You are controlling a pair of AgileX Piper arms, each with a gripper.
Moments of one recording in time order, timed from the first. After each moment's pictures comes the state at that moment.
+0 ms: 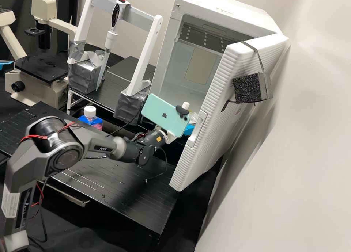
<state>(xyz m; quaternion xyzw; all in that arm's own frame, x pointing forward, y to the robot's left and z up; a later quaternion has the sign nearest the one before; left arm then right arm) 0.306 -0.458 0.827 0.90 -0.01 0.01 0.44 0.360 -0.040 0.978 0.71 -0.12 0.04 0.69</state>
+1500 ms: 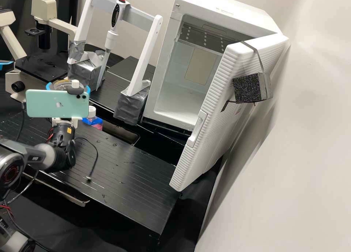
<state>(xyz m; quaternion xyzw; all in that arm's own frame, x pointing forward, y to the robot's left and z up) 0.306 -0.458 0.827 0.90 -0.01 0.01 0.44 0.261 0.118 0.810 0.66 0.29 0.07 0.68</state>
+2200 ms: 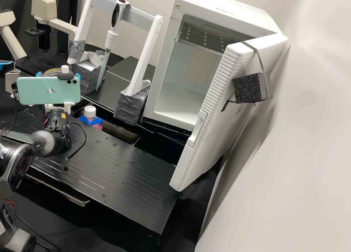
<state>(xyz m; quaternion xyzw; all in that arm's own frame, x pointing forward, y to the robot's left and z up) 0.306 -0.458 0.827 0.90 -0.01 0.01 0.44 0.273 0.146 0.797 0.65 0.31 0.08 0.69</state>
